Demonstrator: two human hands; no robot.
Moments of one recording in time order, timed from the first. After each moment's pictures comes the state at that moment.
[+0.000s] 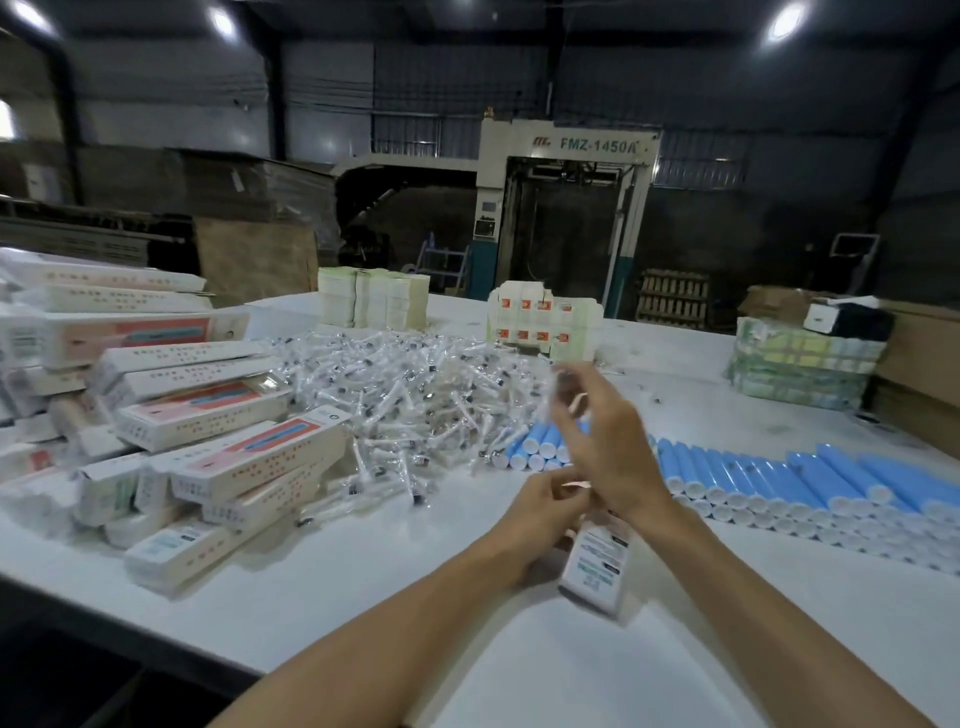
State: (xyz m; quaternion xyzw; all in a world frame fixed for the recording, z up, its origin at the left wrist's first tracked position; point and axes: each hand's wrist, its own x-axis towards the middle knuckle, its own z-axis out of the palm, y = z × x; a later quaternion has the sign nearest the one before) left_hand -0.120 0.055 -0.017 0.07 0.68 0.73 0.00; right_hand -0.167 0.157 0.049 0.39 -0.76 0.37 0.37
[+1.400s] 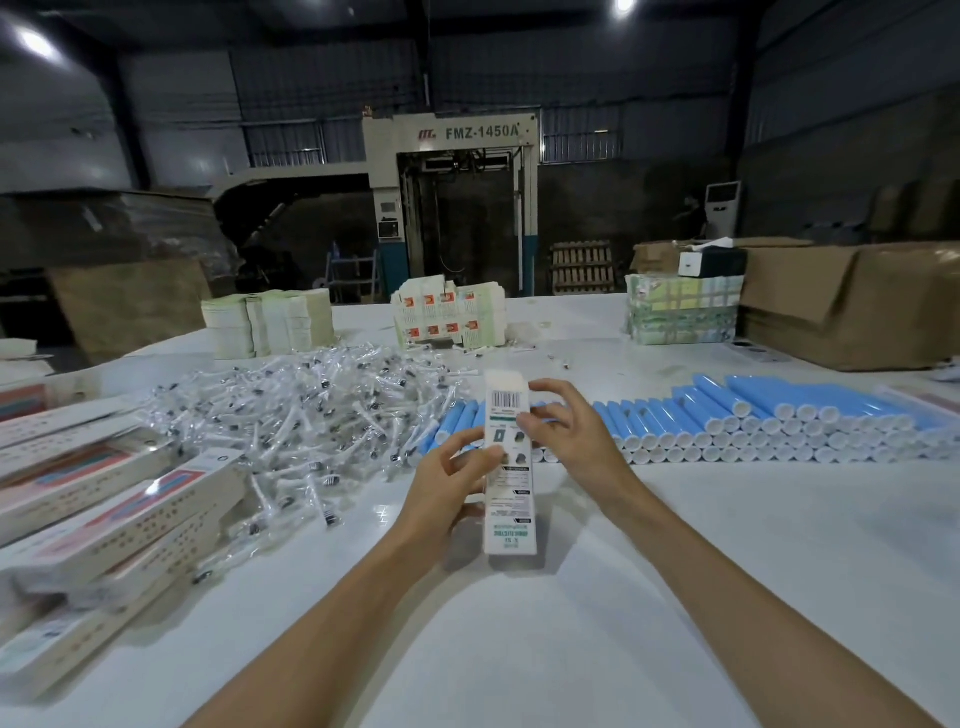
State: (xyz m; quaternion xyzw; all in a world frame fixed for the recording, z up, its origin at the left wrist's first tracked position) left_hand -0.127 0.055 -0.015 0.11 0.65 0.76 -0.03; right_hand -0.166 0.244 0.014 0.23 -0.69 0.68 0.10
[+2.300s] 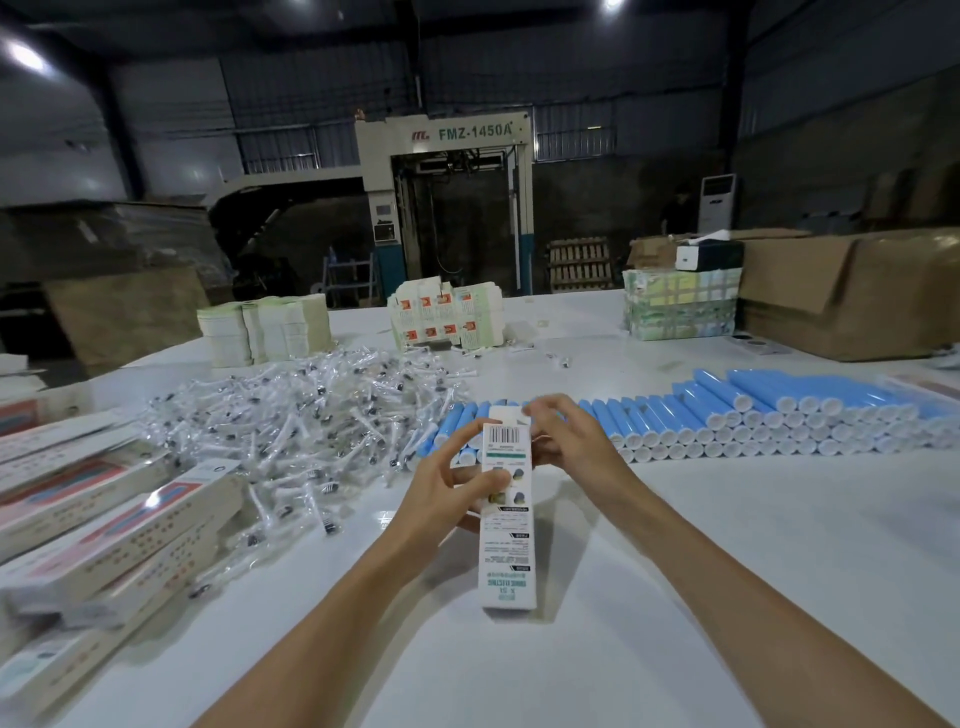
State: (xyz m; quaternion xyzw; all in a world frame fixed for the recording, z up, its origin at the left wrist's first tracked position) left_hand -0.129 0.043 -0.014 0.16 0.73 0.66 -0.02; right_hand -0.171 0.246 0.003 0.23 -0.66 0.71 0.03
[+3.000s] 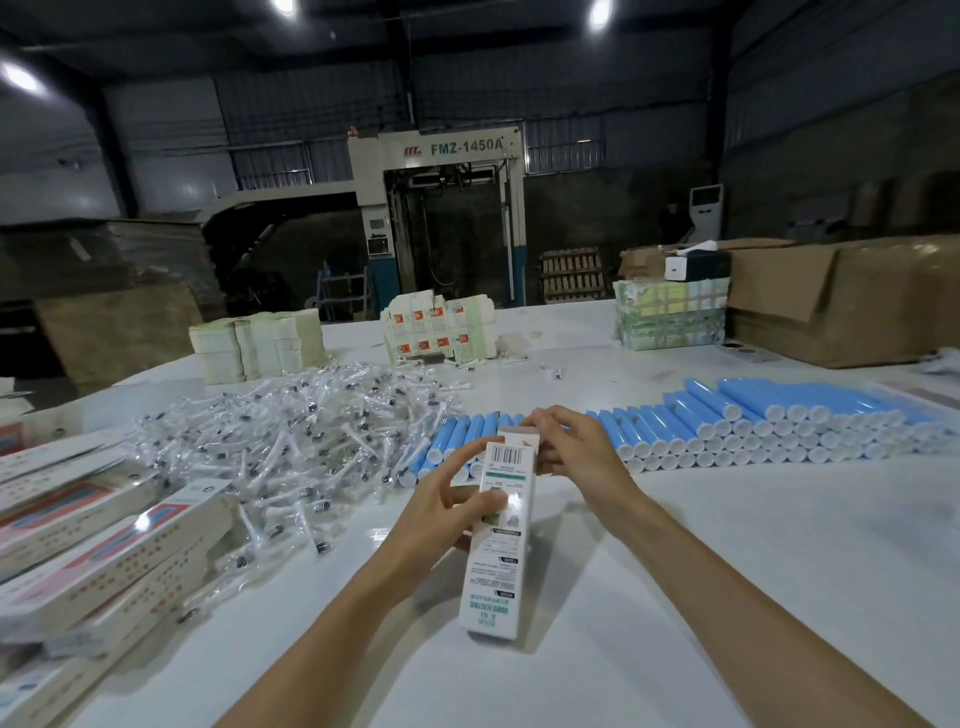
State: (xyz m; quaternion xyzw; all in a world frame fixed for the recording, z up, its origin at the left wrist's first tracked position) left_hand -0.127 0.041 -0.014 0.20 0.74 0.64 0.00; right_hand -0.166 0.249 0.016 0.18 -0.66 0.72 0.06
